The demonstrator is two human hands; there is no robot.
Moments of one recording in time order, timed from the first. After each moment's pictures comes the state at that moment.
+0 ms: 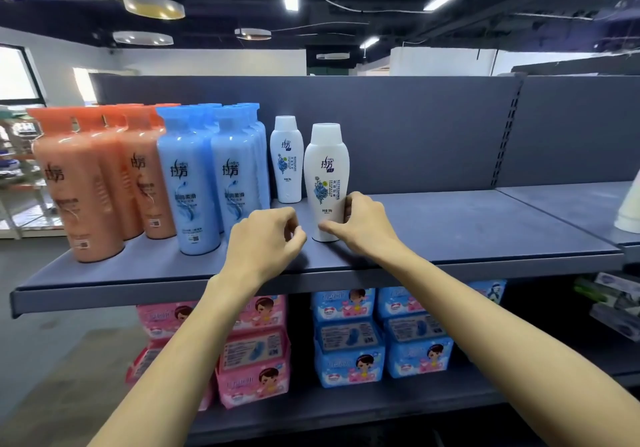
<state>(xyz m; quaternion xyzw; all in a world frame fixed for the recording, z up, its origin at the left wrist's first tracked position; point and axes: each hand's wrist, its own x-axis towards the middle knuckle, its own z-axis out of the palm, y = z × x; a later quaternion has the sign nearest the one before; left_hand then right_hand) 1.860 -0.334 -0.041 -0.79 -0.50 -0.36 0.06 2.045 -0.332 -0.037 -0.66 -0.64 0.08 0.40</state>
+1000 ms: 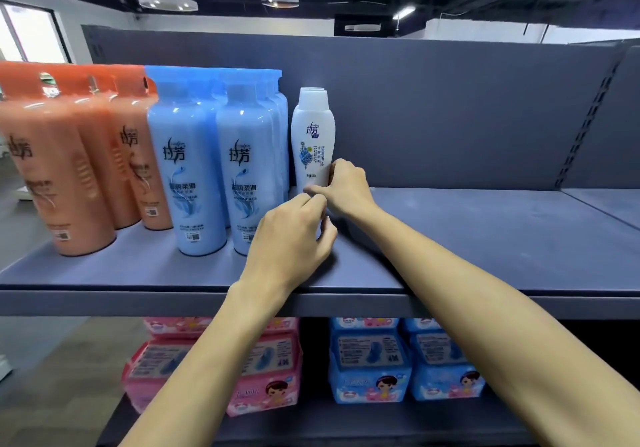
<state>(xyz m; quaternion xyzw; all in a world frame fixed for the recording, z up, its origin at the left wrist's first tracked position) 1.878 -0.304 -0.051 -0.80 -0.44 -0.40 0.12 2.006 -0.204 -0.033 -0.66 -0.63 0.13 0.39</state>
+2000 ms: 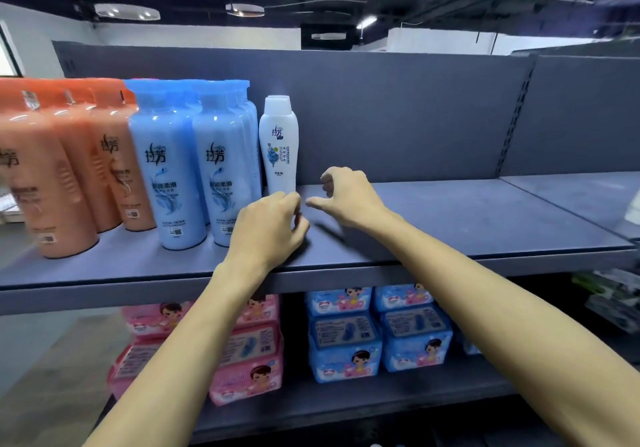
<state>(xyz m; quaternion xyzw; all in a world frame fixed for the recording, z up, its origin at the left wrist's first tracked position) 1.880 -0.303 -0.052 -0.81 -0.45 -0.35 0.13 2.048 -0.289 -0.024 -0.65 -0.69 0.03 0.32</state>
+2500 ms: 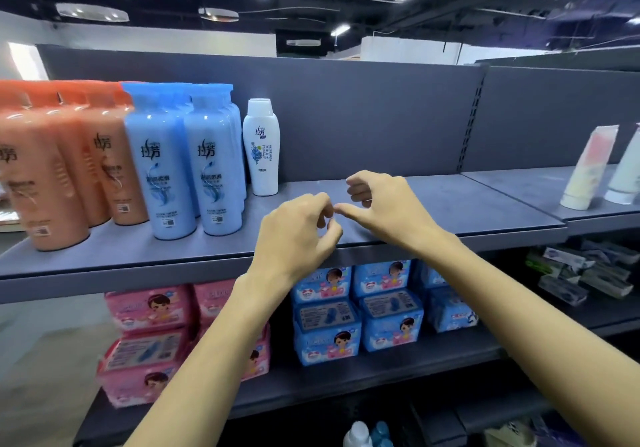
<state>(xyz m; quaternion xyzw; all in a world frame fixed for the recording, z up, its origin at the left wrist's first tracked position) 1.909 -0.381 -0.046 -0.83 -0.37 -0.42 0.03 2.079 -0.411 -0.011 -0.64 -0.69 -0.02 0.35</state>
